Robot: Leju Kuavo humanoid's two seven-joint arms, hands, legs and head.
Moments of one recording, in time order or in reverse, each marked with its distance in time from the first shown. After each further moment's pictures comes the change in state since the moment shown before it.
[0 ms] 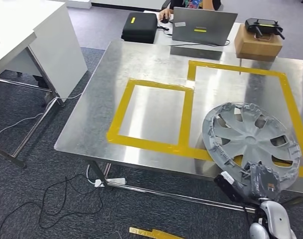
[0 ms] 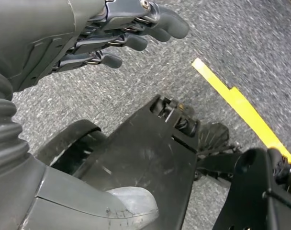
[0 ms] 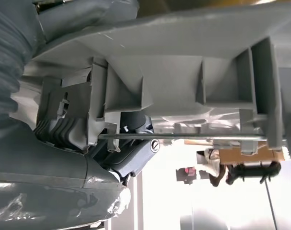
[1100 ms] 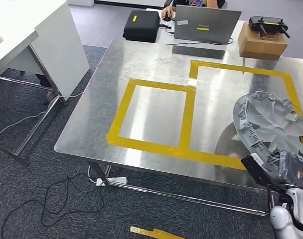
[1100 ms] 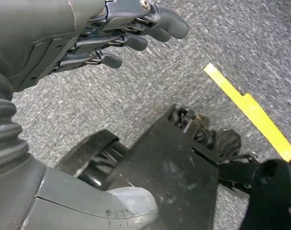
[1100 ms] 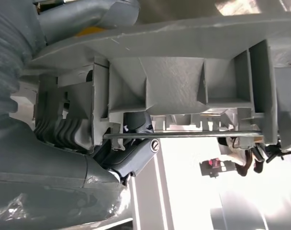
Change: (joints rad) left arm 0.011 0.035 -0.019 0.000 0.015 -0.003 0.000; right arm -0.091 -0.052 -0.165 0.064 -0.107 0.014 -0.088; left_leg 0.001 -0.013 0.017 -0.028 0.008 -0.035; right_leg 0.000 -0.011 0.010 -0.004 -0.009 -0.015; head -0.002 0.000
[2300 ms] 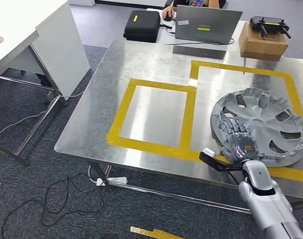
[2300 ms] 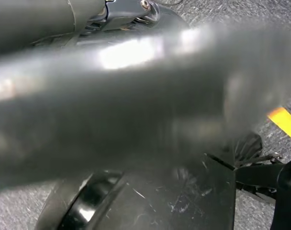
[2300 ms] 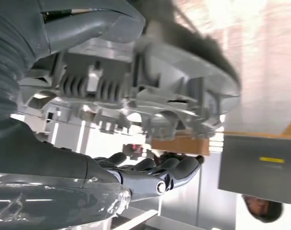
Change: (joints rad) left arm -0.020 -0.006 -0.068 0.000 -0.041 0.017 0.075; right arm -0.321 -0.004 0.364 0.351 0.231 0.021 -0.055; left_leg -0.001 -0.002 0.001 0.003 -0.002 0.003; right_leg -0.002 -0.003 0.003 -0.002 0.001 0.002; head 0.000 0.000
